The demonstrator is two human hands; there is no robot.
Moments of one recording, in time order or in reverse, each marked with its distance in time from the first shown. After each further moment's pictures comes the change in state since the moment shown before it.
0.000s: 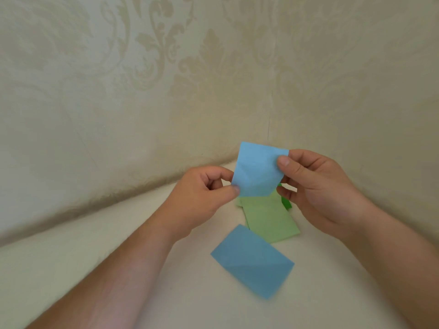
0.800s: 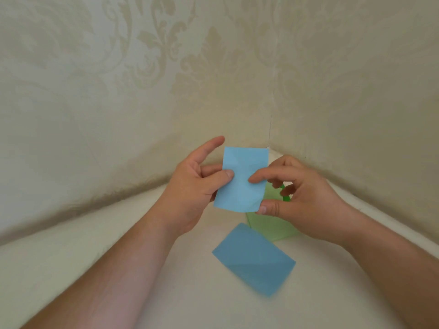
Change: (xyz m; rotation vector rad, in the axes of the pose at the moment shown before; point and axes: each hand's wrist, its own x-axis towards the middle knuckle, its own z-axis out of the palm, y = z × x) left_hand 0.004 0.004 -0.001 -0.462 -0.001 -0.002; right_hand -0.003 0.015 -0.004 -0.702 -0.212 -0.282
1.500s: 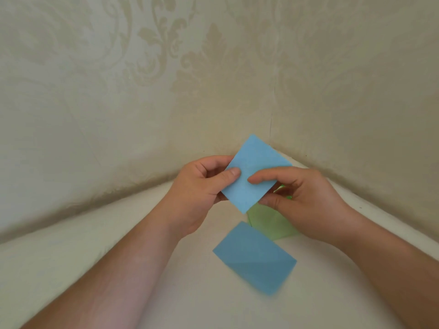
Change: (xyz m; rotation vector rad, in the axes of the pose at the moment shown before) left_hand -0.001 -0.007 0.003 0.015 -0.055 -0.043; right_hand -0.003 -0.005 0.009 0.035 0.073 0.009
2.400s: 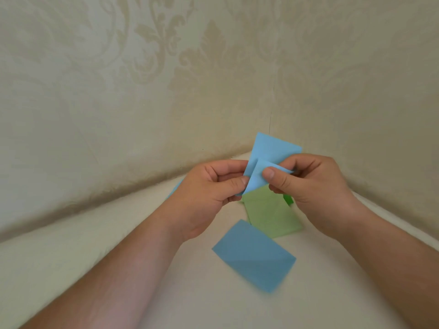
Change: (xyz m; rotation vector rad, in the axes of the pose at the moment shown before) left_hand -0.007 0.001 0.009 0.020 -0.131 -0.027; right_hand 0.008 -0.008 -0.002 0.393 0.212 0.164
